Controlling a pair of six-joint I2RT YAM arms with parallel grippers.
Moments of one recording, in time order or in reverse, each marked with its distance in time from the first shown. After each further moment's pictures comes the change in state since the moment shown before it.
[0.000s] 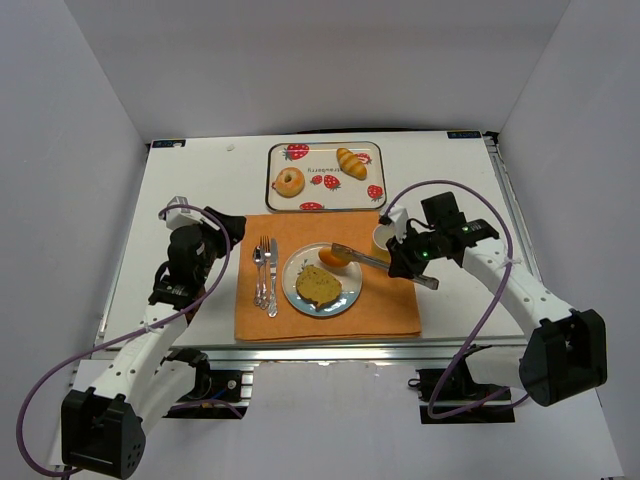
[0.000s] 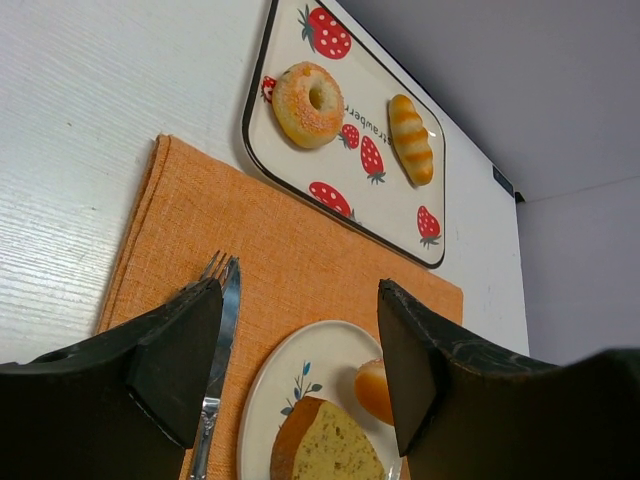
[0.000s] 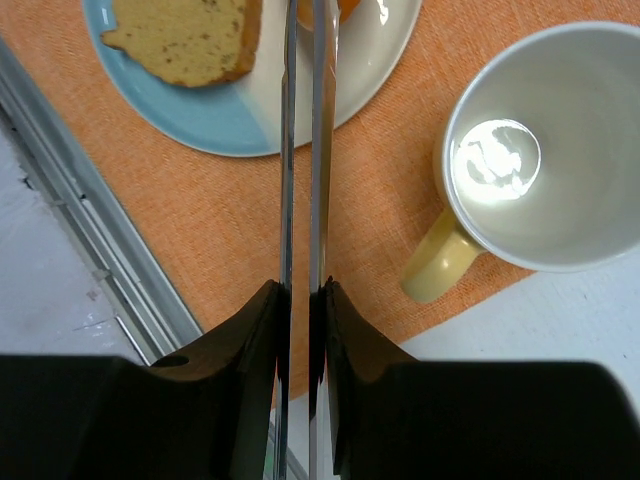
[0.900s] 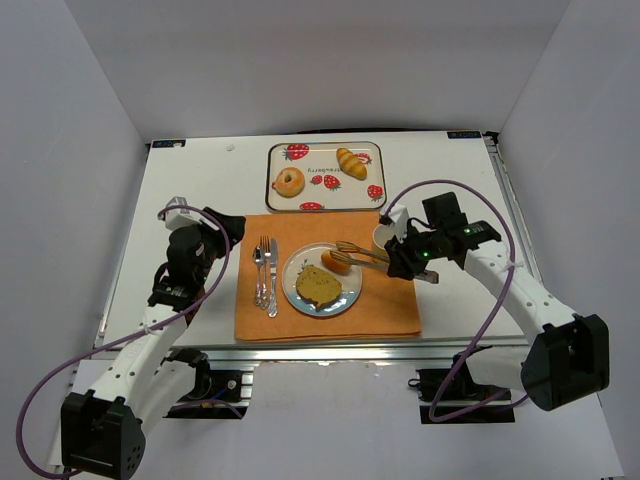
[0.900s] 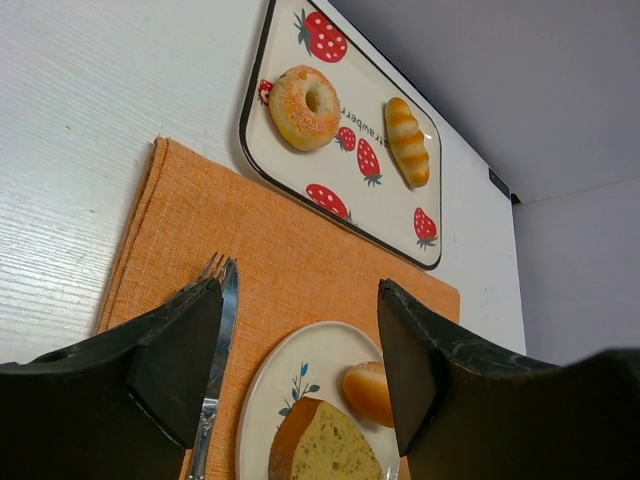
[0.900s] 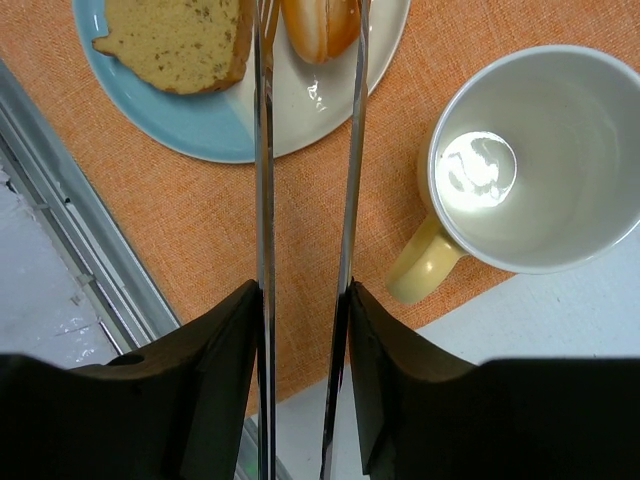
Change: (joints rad) left arm 0.000 -0.013 -0.002 0.003 0.000 0.000; right arm 0.008 -0.018 -0.013 0.031 0.033 -0.016
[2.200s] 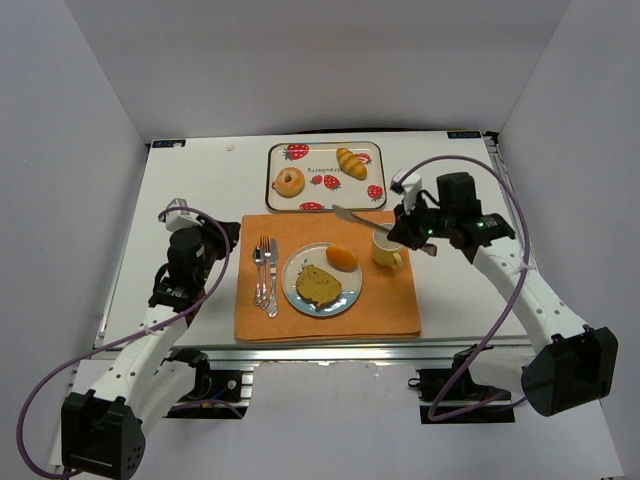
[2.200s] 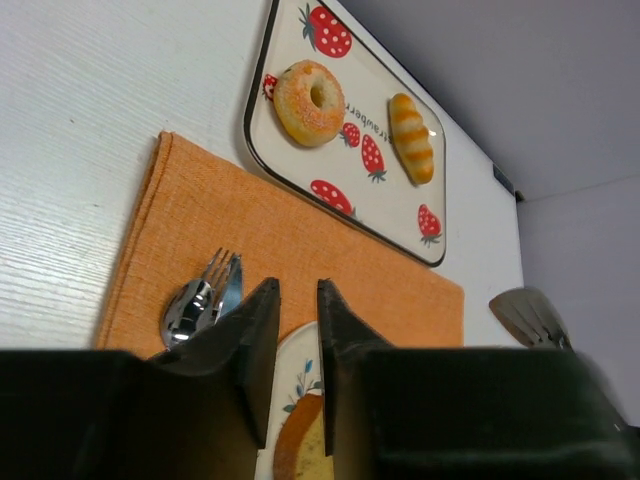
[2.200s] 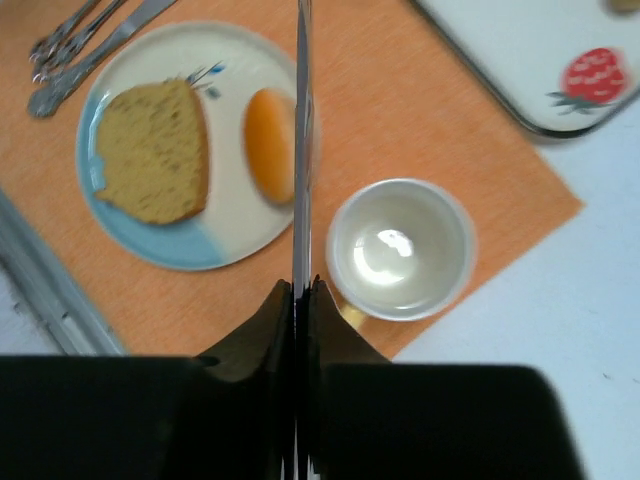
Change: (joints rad) left arm 0.000 -0.002 -0.013 0.002 0.000 -0.006; right arm -0.026 -0.035 0.095 0.140 0.003 0.137
